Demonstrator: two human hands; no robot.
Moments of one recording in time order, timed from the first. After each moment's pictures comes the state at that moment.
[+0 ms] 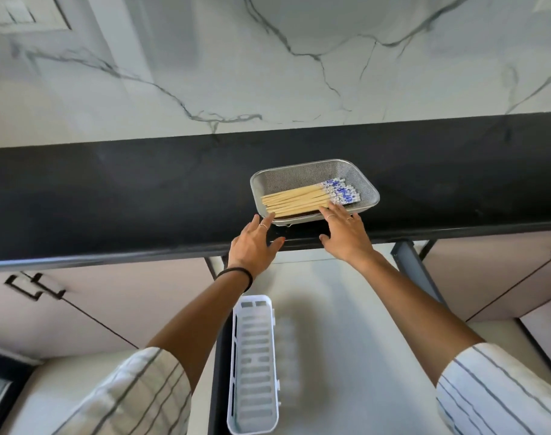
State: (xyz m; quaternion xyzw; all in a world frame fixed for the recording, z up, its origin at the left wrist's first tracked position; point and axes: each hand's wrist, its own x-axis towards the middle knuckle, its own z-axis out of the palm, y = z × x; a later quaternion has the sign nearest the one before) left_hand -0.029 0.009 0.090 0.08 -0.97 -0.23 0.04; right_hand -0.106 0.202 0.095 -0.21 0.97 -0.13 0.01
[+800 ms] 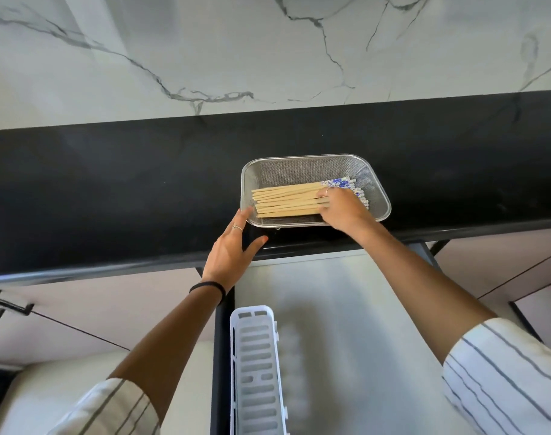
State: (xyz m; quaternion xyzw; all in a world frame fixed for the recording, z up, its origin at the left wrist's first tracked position) left_hand -0.061 -0.047 0.047 0.03 -0.92 -0.37 0.12; right_hand -0.173 0.164 0.106 -0.12 0.96 -0.24 0.05
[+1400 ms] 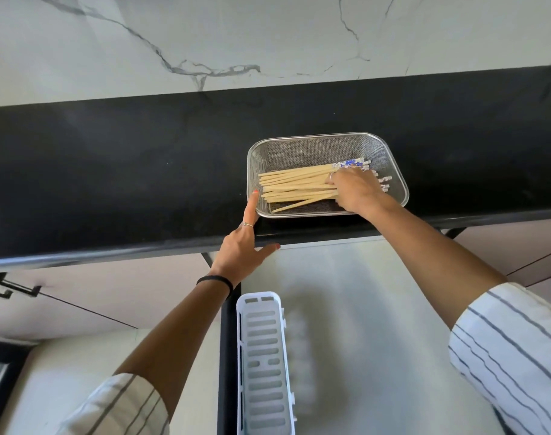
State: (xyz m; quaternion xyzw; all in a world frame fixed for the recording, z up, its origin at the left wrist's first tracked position) left_hand -0.056 -0.048 0.027 0.01 -0.93 -0.35 0.08; right_hand -0.200 0.157 0.097 -0.21 0.98 0.03 0.03
